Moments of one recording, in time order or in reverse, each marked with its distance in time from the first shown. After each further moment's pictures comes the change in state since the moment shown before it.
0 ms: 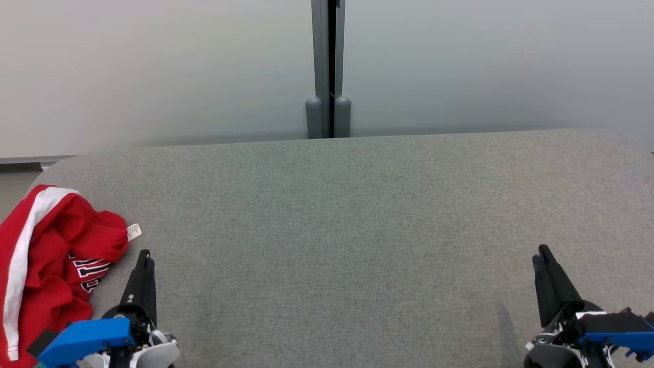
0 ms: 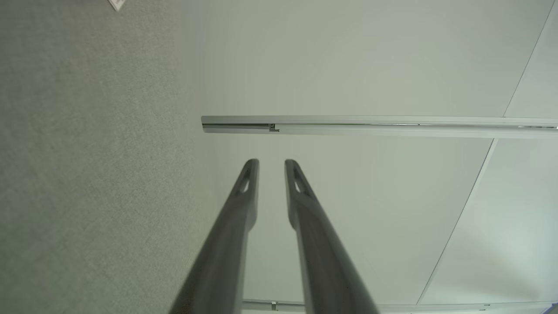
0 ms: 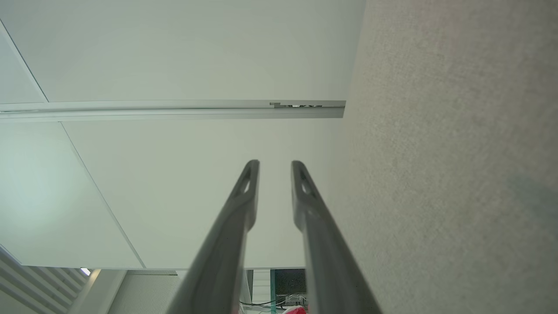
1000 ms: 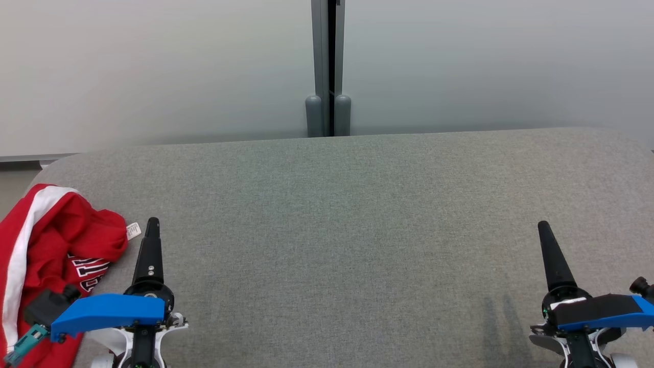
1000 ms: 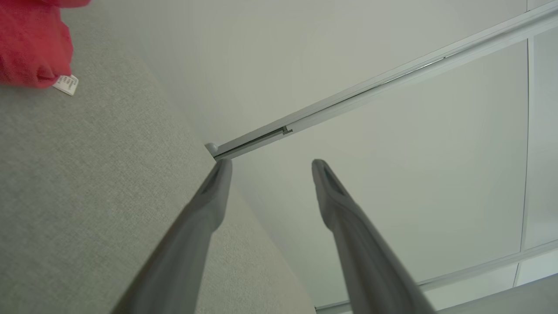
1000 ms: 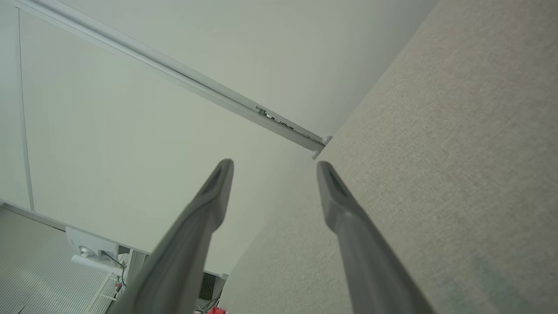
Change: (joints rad) left arm -0.034 0.021 -0.085 -0.031 0.355 0.000 -0.124; right arm -0.010 -0.017 0.036 -0.055 -0.435 -0.001 -0.122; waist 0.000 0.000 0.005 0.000
